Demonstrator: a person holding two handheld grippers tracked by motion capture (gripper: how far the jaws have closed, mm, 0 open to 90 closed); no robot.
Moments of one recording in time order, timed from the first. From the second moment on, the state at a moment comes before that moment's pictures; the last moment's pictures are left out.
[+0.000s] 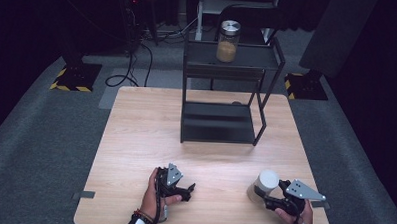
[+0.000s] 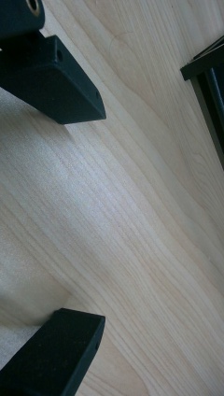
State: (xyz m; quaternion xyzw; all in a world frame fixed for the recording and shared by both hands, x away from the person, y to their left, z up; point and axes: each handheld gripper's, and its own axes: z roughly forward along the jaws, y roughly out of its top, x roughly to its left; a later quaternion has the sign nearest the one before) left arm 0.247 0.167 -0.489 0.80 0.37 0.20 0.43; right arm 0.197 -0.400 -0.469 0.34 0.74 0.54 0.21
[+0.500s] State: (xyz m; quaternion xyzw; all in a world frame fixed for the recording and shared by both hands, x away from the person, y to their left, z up) left arm 0.247 0.167 -0.490 0.80 0.37 0.20 0.43; right arm 0.196 -0.387 -0.455 0.37 0.72 0.54 0.23
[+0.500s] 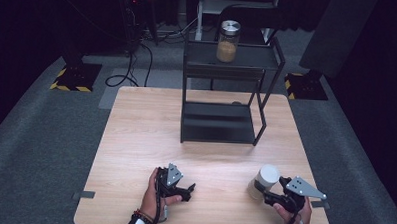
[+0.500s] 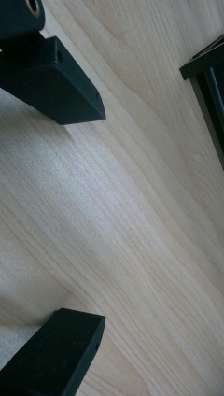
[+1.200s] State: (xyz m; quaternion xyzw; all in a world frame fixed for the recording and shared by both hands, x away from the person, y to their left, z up) left arm 0.247 0.166 -0.490 0.80 0.37 0.20 0.43; right arm 0.239 -0.353 -0.372 0.39 0.68 0.54 0.31
